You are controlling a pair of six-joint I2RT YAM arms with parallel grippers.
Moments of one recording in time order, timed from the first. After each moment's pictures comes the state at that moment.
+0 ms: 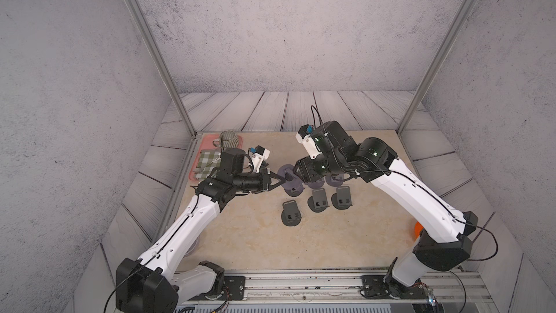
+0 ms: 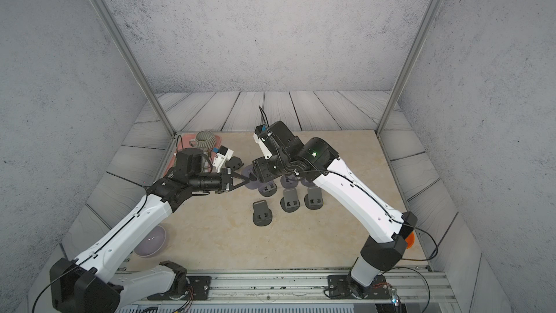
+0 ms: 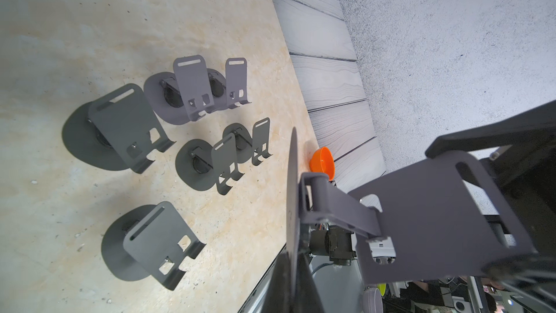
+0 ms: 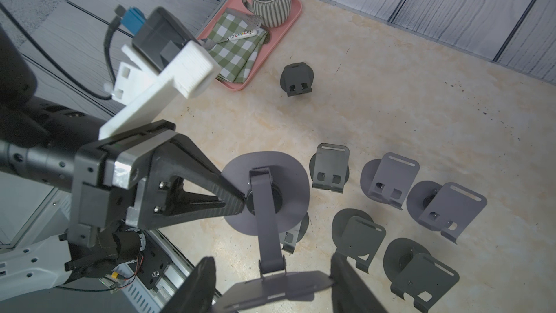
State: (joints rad) left arm -0.39 1.18 1.01 -0.43 0.78 -0.63; right arm 0.92 1.62 2.03 -1.22 0.02 0.32
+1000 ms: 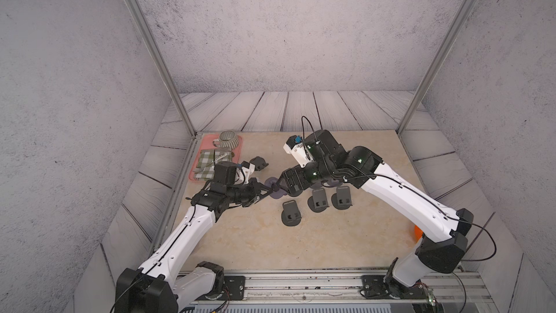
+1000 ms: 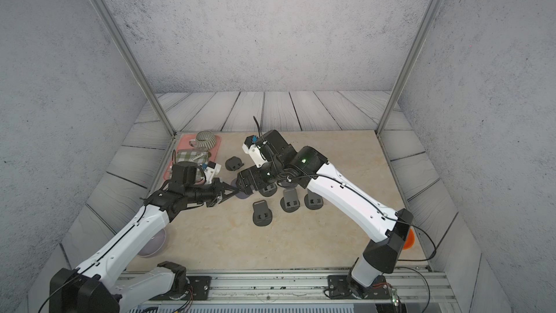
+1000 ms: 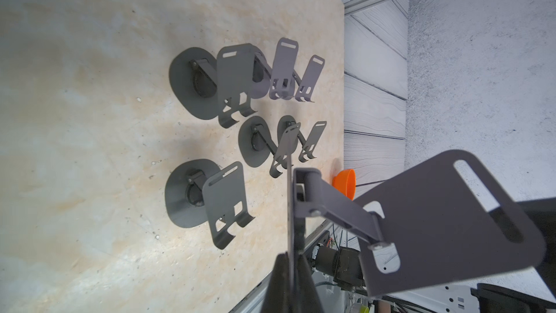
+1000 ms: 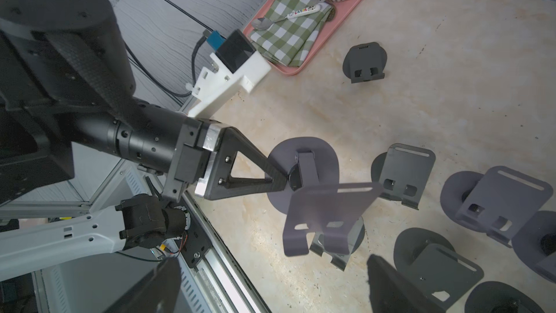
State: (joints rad) left arm -0.30 1.08 0.81 -0.41 0.73 -0.80; right arm 0.92 1.61 1.82 -1.00 -0.20 0.32
